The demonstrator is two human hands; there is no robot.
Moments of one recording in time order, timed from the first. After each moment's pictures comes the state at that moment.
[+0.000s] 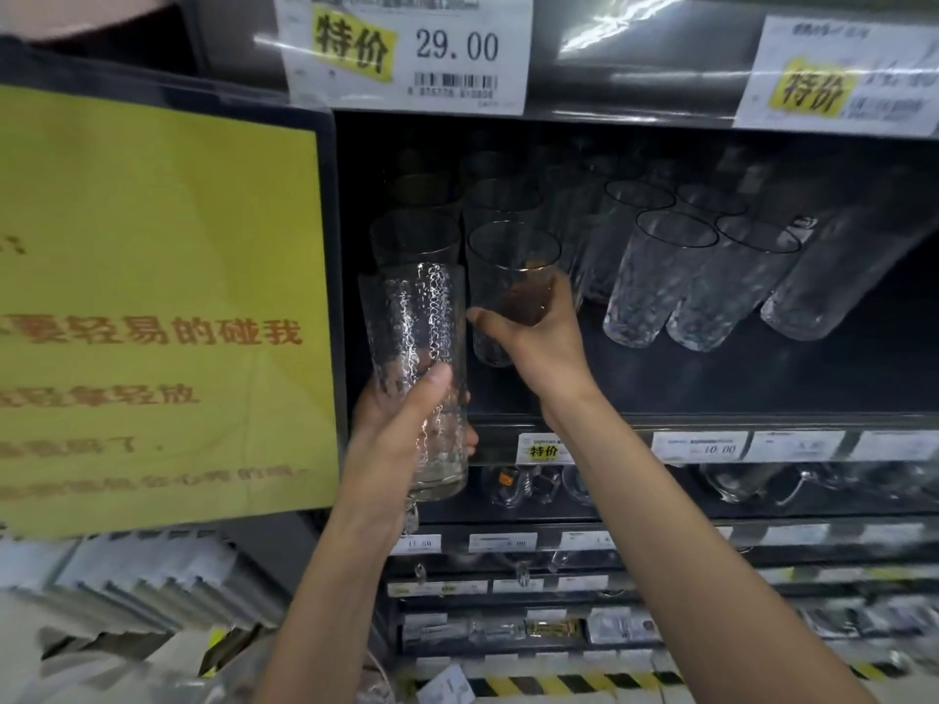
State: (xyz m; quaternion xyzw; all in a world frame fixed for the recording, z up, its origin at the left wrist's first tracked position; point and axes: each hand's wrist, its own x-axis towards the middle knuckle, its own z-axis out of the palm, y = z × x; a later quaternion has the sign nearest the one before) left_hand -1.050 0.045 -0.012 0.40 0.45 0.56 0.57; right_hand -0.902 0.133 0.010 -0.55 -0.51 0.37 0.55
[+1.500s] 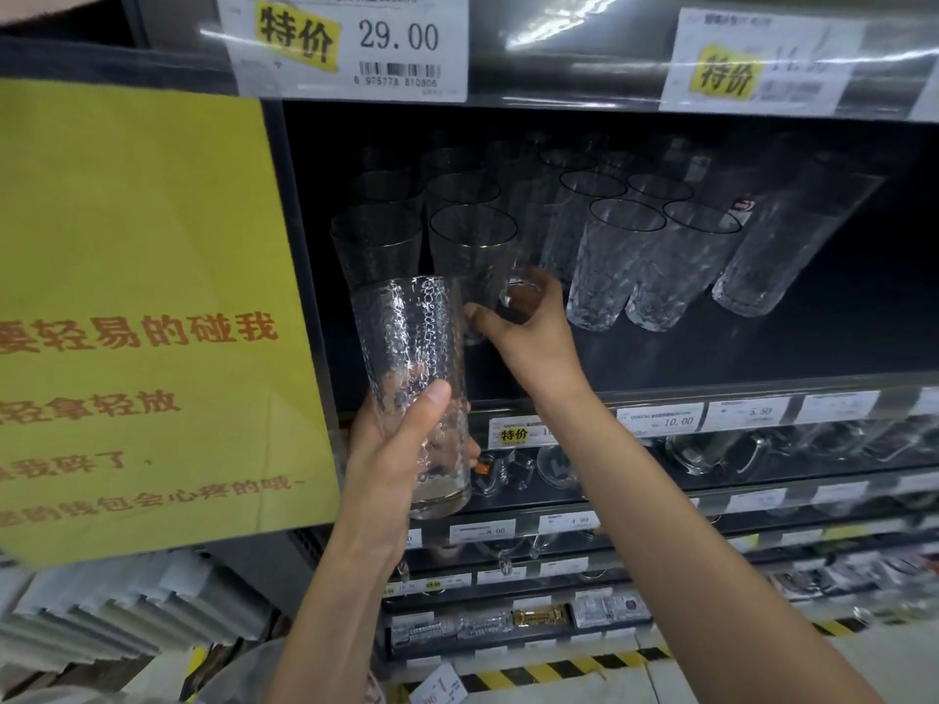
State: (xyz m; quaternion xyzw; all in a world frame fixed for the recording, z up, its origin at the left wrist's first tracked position) left_hand -1.031 0.025 -0.015 0.43 0.41 0.57 0.57; right_hand -0.886 0.118 0.008 -0.59 -0.50 0.33 0.54
